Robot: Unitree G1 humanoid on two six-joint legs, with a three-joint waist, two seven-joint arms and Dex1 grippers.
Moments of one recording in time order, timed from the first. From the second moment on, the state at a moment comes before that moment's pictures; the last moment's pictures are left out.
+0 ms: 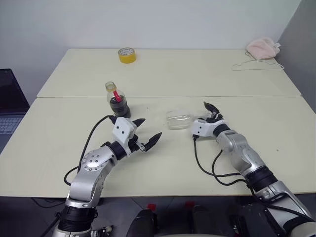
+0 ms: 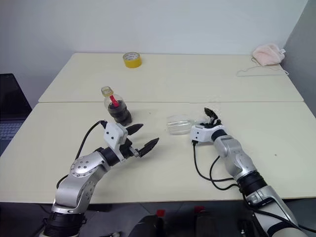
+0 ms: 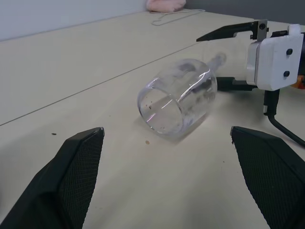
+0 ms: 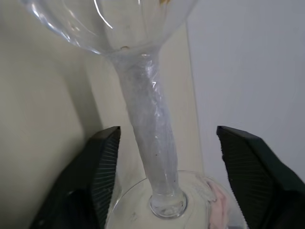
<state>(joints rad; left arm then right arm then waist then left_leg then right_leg) -0.14 0.41 -0.02 -0.28 -0.29 0.32 -0.62 -0.53 -0.45 0.39 0.30 -0.80 0.02 0.08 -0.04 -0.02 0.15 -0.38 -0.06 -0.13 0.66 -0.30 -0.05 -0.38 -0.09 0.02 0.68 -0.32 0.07</state>
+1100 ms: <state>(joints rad) -0.03 0.53 0.14 -0.29 -0.52 0.37 -0.78 -0.35 -0.11 0.18 0.06 0.05 -0.03 0.44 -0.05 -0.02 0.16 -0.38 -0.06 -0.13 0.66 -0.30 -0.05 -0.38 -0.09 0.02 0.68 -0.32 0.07</state>
